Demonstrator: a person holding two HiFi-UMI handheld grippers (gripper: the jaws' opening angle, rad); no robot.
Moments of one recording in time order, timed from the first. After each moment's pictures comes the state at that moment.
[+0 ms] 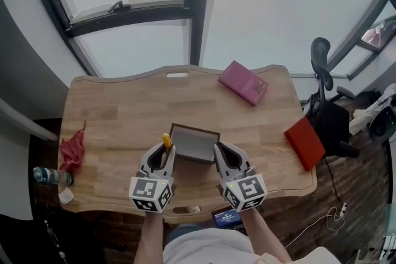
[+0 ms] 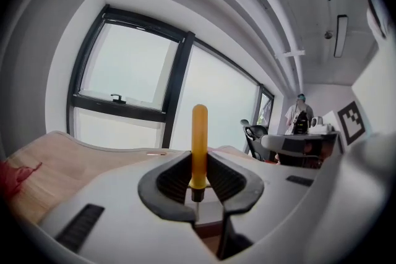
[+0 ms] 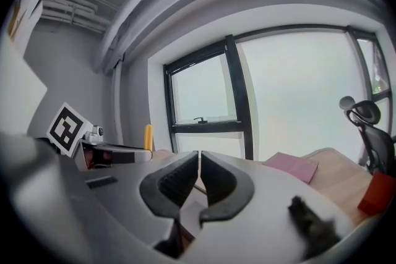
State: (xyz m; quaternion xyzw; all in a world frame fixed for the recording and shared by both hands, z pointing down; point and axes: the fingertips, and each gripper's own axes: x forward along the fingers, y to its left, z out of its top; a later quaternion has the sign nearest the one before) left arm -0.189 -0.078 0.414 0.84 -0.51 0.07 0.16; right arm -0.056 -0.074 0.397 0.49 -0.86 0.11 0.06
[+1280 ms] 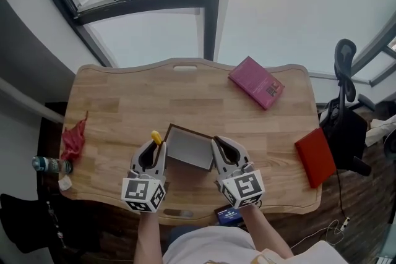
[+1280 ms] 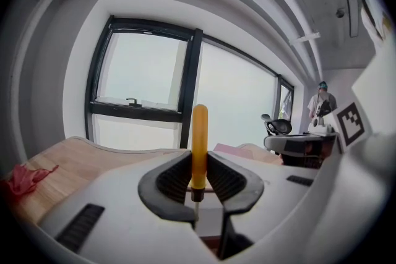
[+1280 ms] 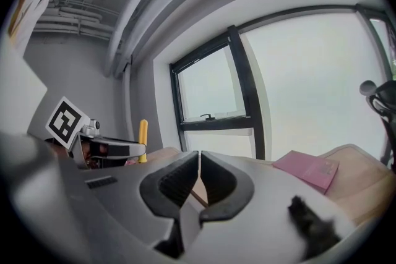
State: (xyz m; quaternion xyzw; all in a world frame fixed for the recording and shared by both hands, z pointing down) left arm -0.189 -0.113 0.435 0.79 -0.59 0.09 0.14; right arm -0.041 -0.133 0.435 0.42 -0.90 0.11 0.06
